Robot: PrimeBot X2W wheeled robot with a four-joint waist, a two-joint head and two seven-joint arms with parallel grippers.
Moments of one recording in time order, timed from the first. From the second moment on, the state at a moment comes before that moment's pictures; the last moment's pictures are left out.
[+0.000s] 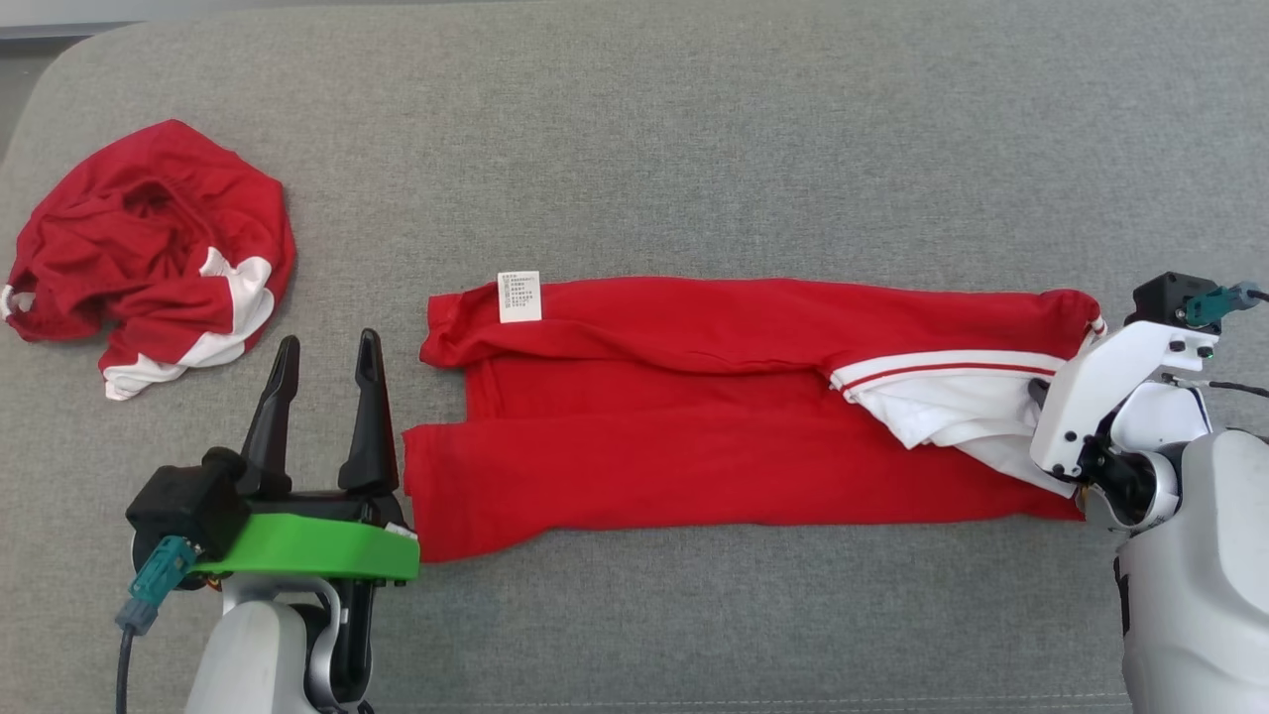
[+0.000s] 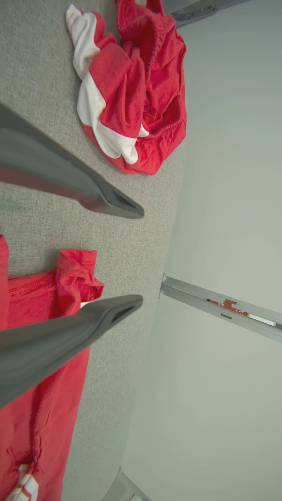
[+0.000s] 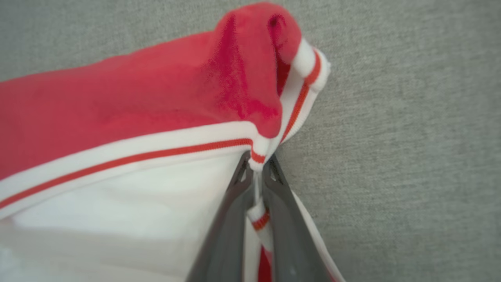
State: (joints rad) left arm -0.20 0.05 -0.07 0.19 -0.37 -0.13 -0.26; right arm -0.46 -0.05 -0.31 0.42 0.13 0.13 0.72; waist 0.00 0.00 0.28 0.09
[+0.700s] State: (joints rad) left arm -0.20 0.05 -0.06 0.19 -0.36 -0.12 -0.26; right arm -0.46 -0.19 -0.47 0.22 0.01 0.13 0.80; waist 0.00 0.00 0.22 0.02
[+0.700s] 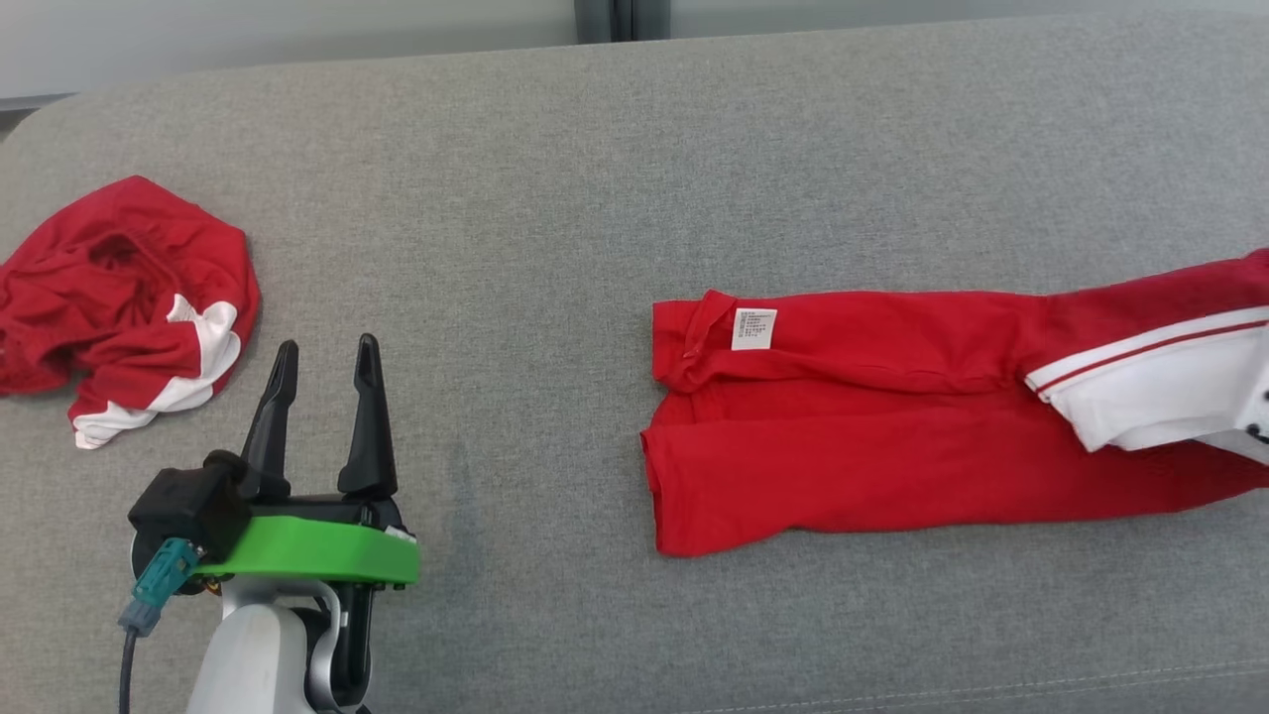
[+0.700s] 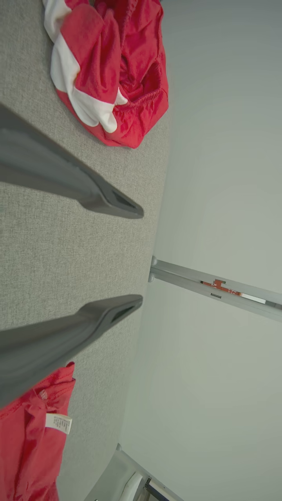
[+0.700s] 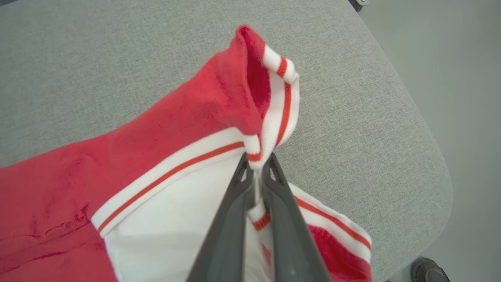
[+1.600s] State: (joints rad) left arm -0.18 0.05 -0.14 0.25 -0.37 -0.13 -0.26; right arm -0.49 -0.05 0.13 0.33 0.29 0.13 0.82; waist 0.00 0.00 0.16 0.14
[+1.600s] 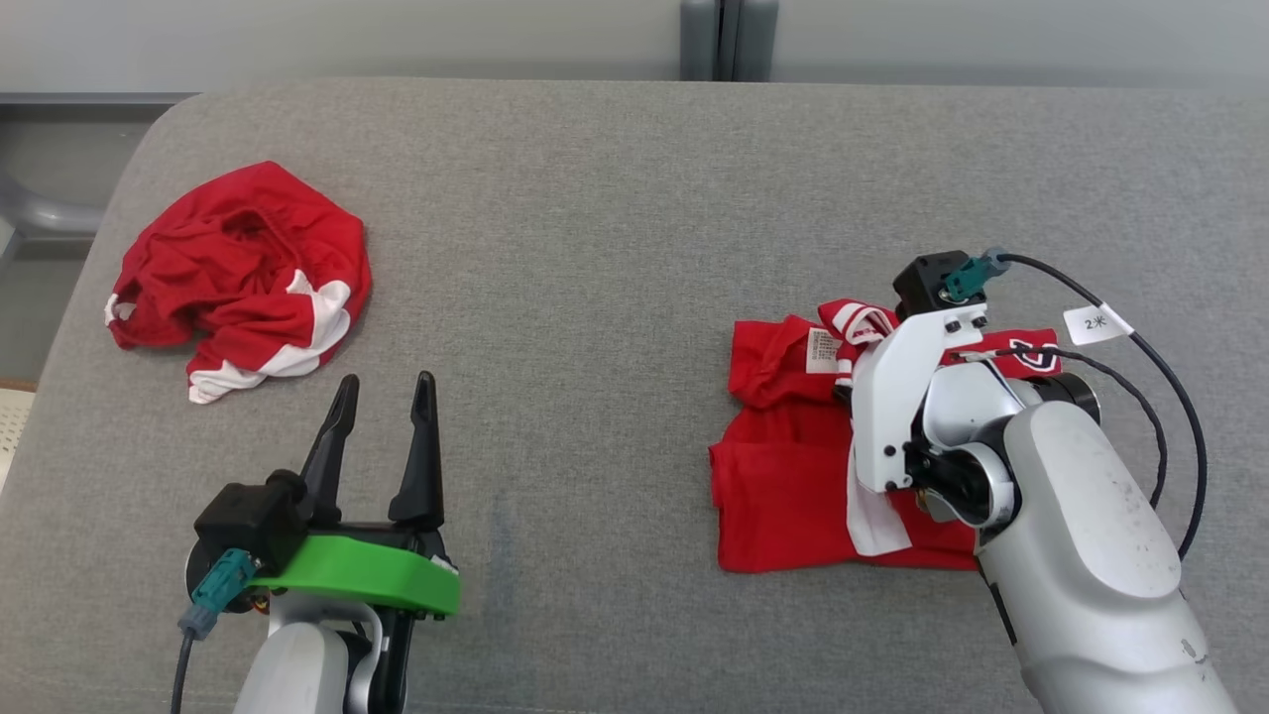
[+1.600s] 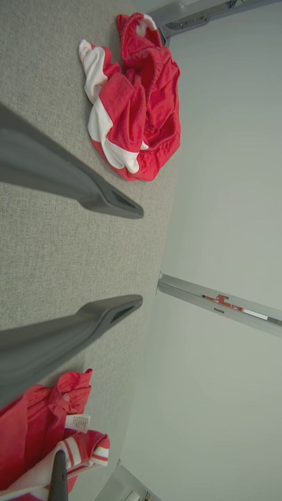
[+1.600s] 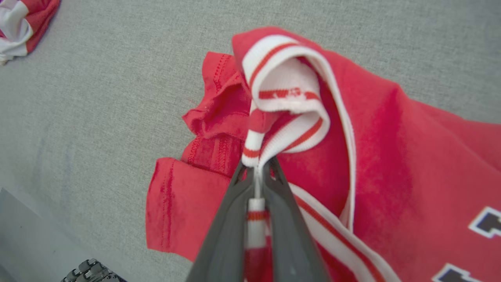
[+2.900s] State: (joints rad) left arm -0.20 0.05 -0.14 0.26 -0.37 -0.12 -0.26; right arm -0.72 -0.05 0.46 0.56 0.70 0.13 0.70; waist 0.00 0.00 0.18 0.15
